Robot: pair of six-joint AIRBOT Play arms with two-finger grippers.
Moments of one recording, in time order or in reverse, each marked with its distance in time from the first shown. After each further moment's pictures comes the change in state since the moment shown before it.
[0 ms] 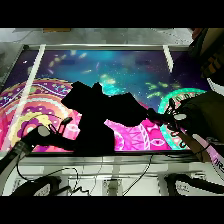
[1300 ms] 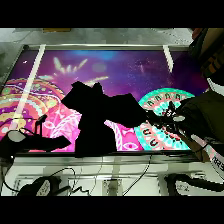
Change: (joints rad) left arm 0.324 0.283 -0.074 -0.040 -0.177 -0.120; right arm 0.000 -0.037 -0.057 0.068 -0.034 0.019
